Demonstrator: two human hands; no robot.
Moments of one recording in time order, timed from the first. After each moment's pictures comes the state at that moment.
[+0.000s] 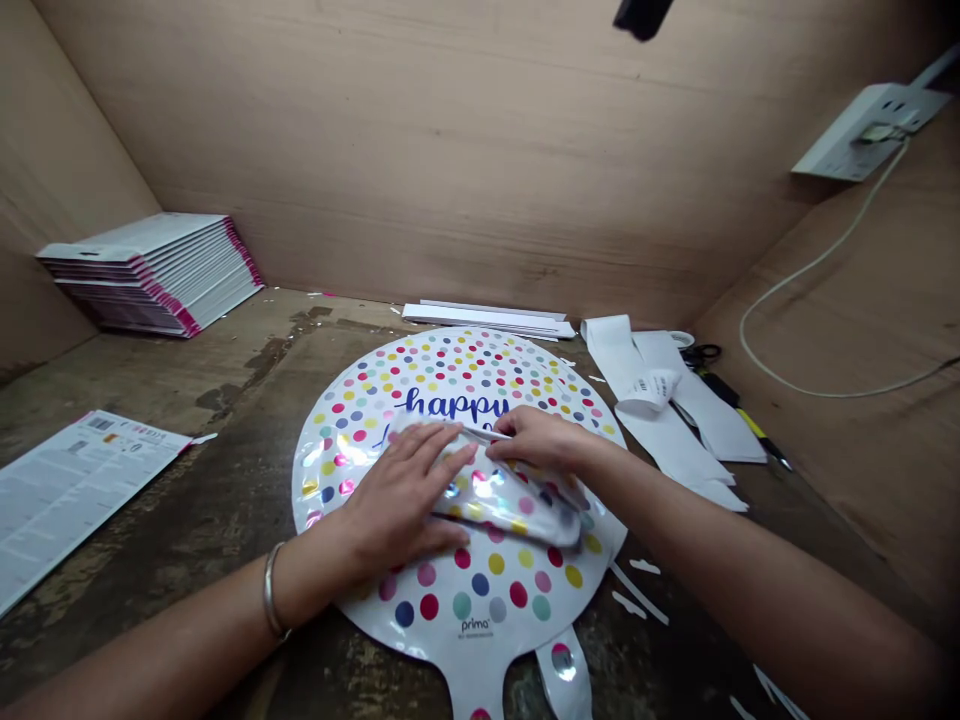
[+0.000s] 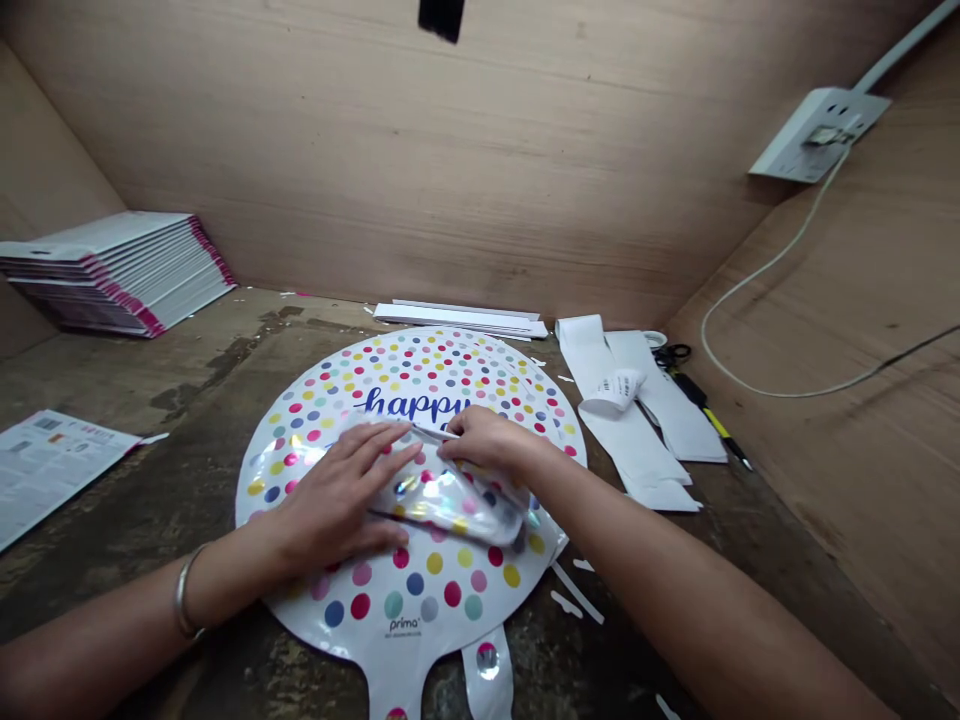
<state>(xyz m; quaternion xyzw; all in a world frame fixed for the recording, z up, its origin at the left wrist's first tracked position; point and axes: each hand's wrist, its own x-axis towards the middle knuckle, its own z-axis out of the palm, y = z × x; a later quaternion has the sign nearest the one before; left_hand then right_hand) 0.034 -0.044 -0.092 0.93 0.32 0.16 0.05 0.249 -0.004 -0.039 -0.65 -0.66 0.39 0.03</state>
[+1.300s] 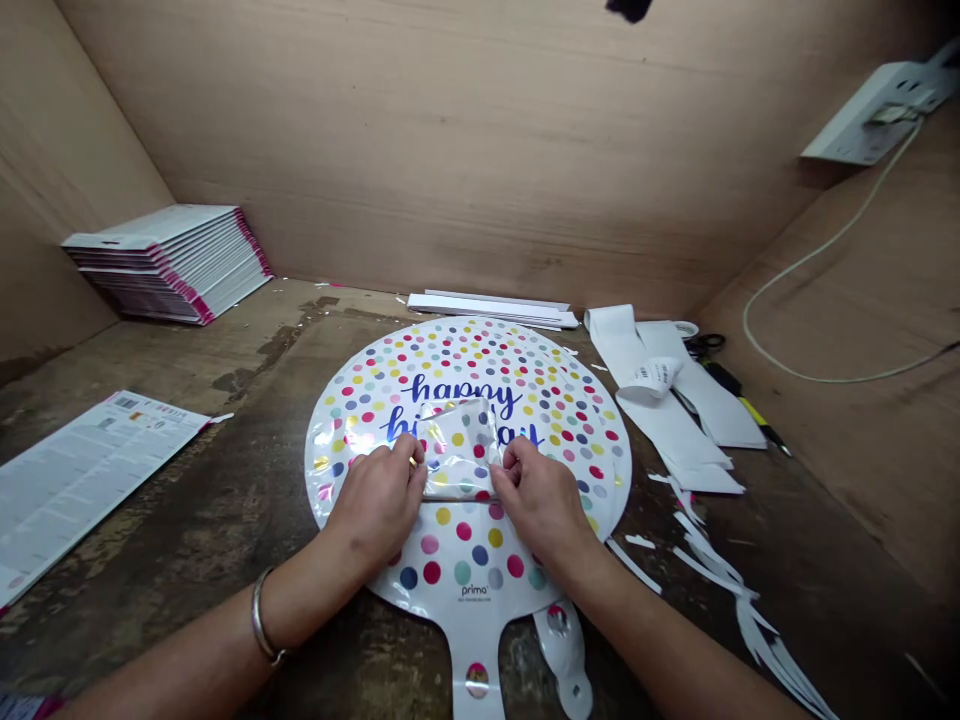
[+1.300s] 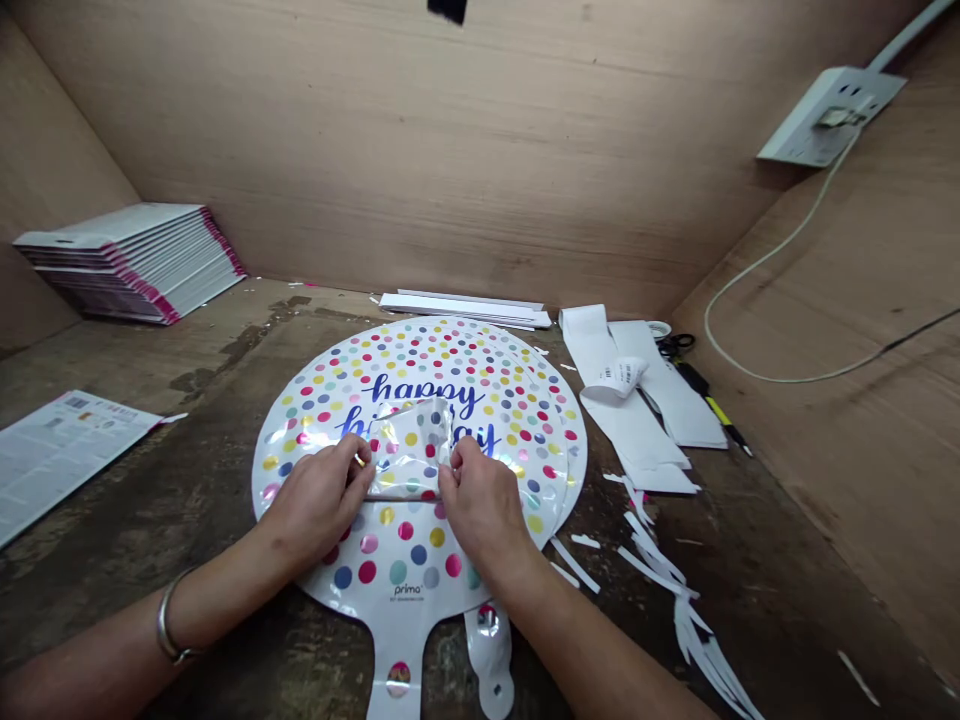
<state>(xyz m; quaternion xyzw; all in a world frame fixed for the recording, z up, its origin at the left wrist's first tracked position) 0.027 -0.074 -0.085 0.79 0.57 0.17 0.16 0.223 -0.098 -0.072 -0.72 -0.65 0.14 0.18</state>
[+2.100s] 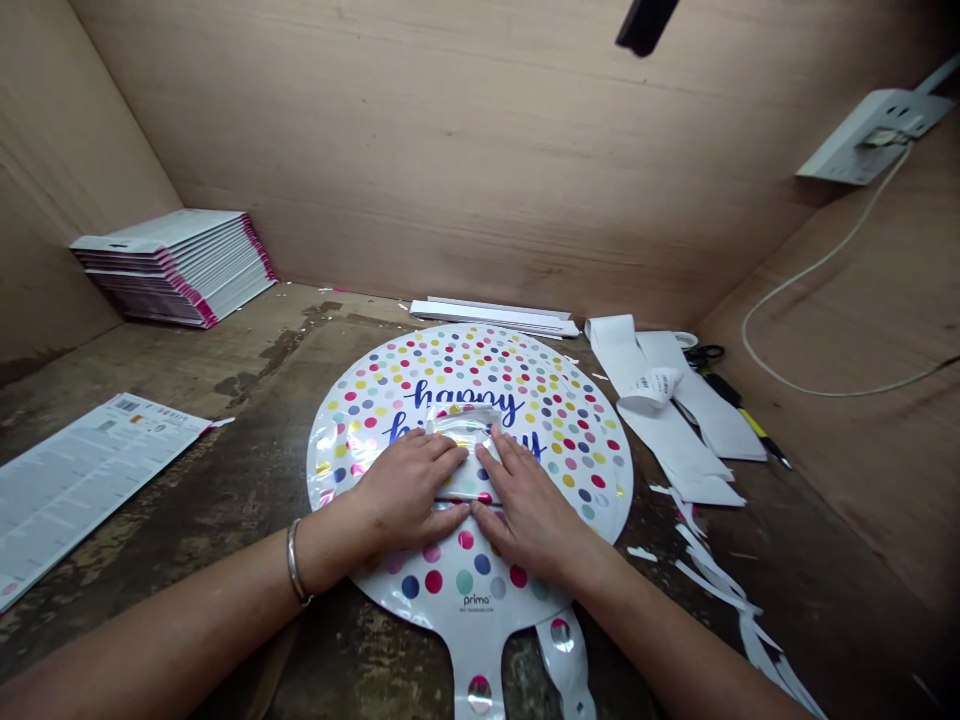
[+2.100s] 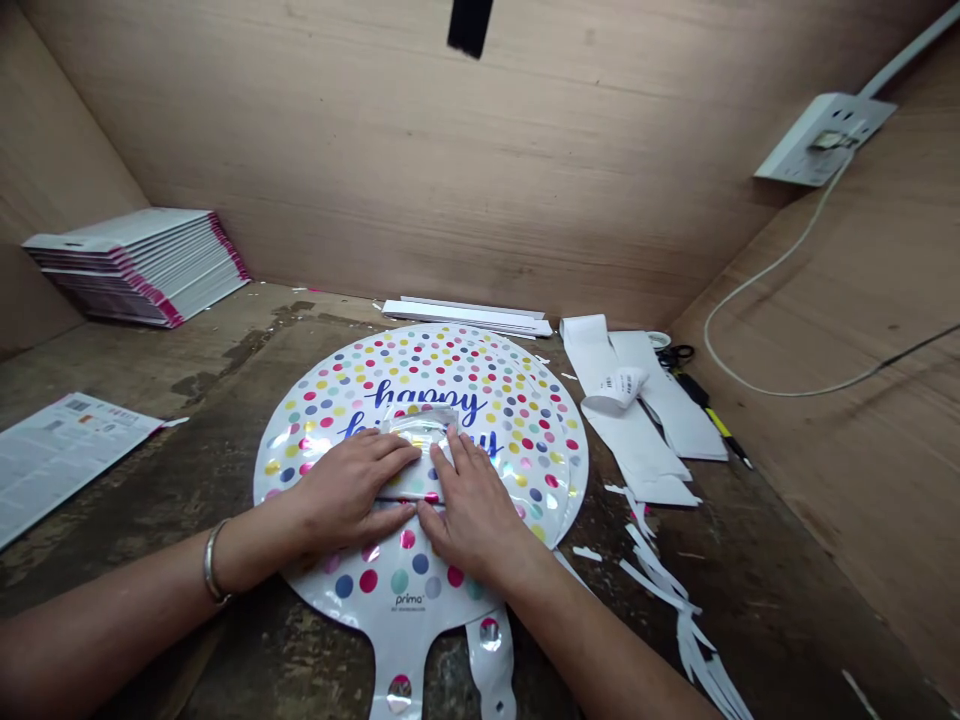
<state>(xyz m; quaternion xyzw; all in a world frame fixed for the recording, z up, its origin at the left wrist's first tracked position) 0.035 -0.050 -0.084 0.93 0.32 0.14 0.10 0.229 -0.096 -0.081 -0.58 -0.81 0.09 0.03</state>
